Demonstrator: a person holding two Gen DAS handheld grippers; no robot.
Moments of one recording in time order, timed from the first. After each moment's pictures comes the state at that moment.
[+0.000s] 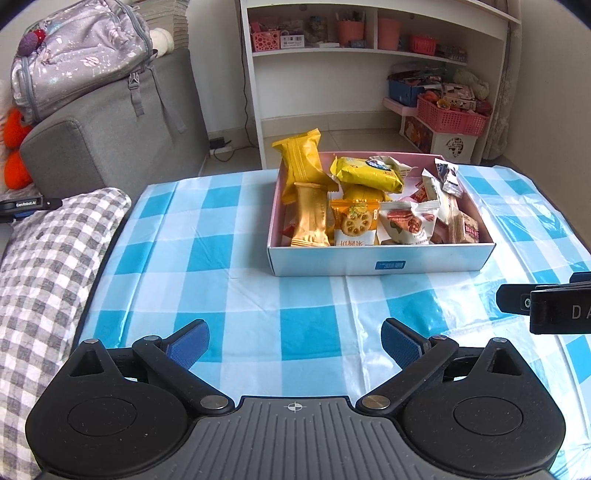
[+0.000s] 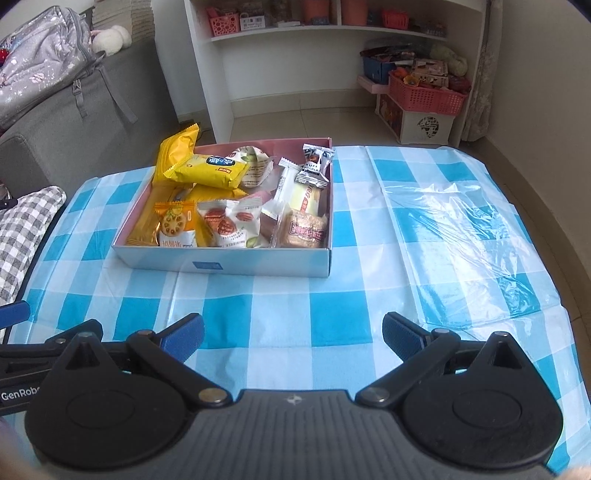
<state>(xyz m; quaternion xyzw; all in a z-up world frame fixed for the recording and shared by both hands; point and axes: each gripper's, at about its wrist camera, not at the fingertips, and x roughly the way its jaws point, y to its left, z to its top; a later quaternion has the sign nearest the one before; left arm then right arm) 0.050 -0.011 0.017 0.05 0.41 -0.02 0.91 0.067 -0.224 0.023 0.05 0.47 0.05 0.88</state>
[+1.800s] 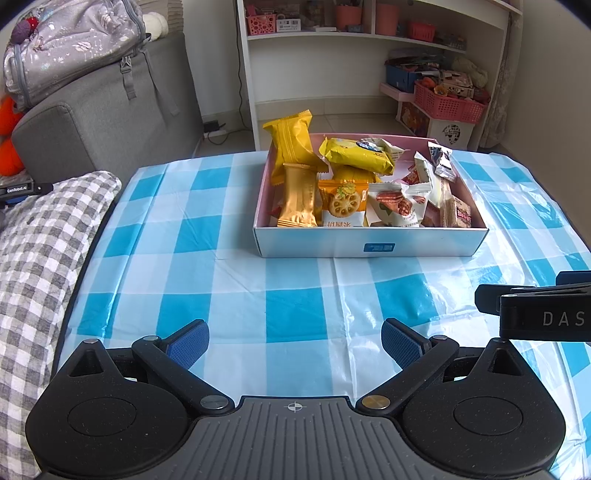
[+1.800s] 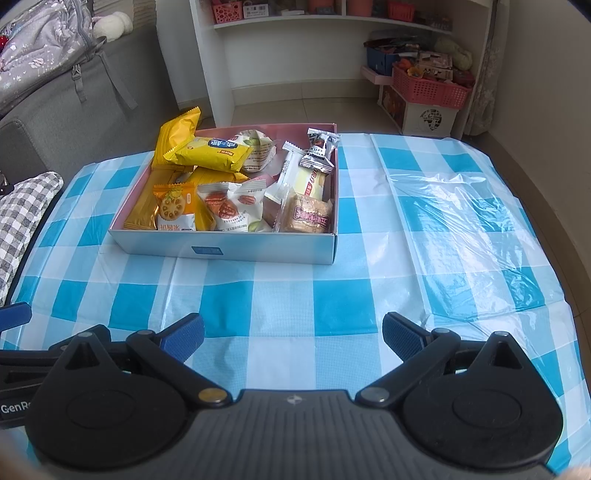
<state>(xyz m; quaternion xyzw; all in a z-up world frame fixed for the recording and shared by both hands) 0.051 -0.017 0.012 0.04 0.44 -0.02 0.90 0.069 -0.218 0.015 0.03 0.48 0.05 0.87</state>
